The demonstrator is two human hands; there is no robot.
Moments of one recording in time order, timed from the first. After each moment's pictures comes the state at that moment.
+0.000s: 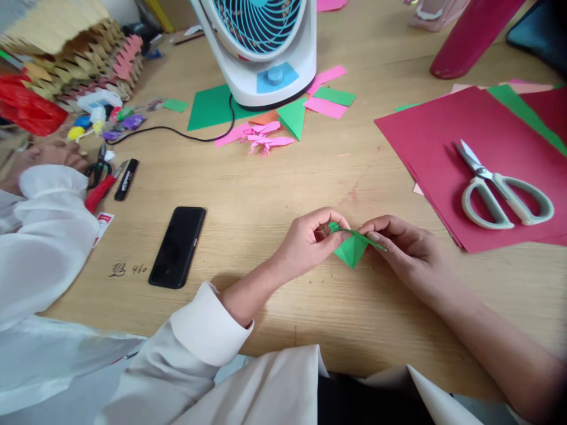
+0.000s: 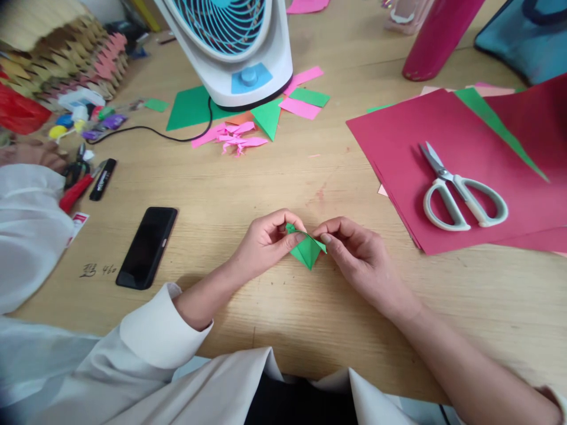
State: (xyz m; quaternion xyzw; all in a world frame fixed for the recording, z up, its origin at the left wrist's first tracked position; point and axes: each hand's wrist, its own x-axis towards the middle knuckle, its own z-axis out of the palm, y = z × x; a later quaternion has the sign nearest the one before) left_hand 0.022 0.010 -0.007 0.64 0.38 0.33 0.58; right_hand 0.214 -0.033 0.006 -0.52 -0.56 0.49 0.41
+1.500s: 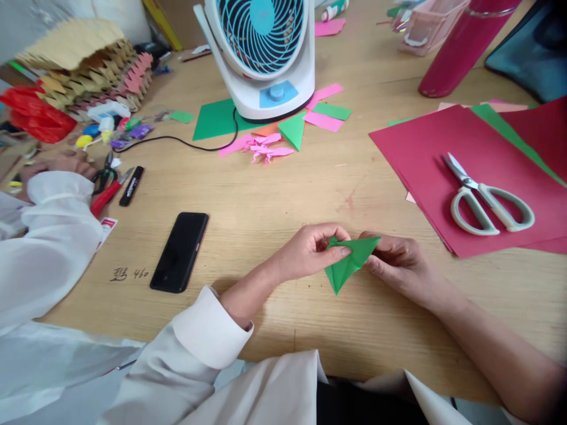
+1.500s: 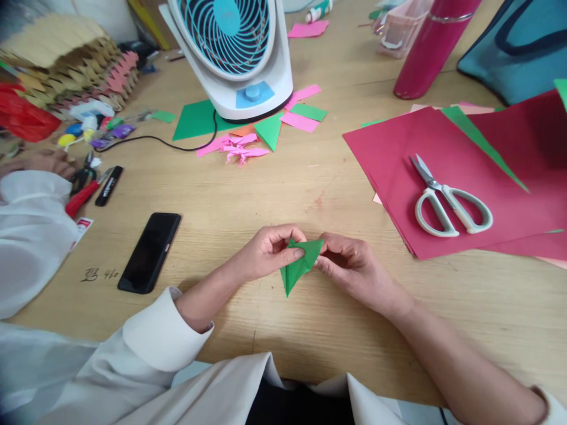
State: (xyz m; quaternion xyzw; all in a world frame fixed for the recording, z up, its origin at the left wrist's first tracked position) left_hand 0.017 0.013 0.003 0.64 0.31 0.25 0.66; right_hand 0.222 -0.031 0.001 -0.40 -0.63 0.56 0.36
